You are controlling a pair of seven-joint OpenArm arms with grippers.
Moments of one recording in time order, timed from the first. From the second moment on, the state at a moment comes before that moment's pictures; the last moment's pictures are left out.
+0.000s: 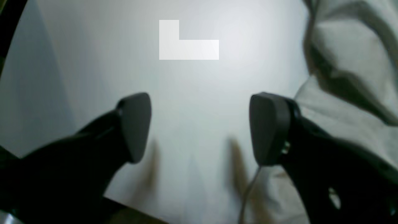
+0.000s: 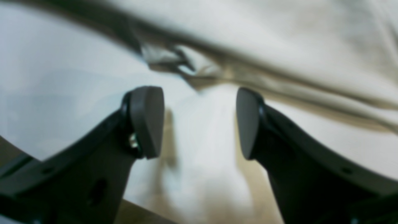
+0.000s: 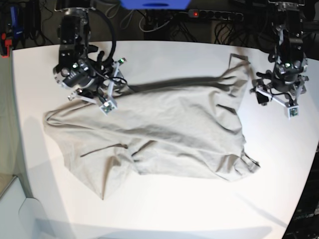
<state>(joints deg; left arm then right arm) 15.8 -20.5 -11.3 103.6 -16.8 11.0 48.0 -9.4 -0.6 4.0 102.6 -1.1 37.1 -65.1</state>
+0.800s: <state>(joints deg) 14.6 -20.5 -11.3 103.6 -16.8 11.0 48.2 -5.3 -1.7 4.1 93.5 -1.0 37.1 -55.1</state>
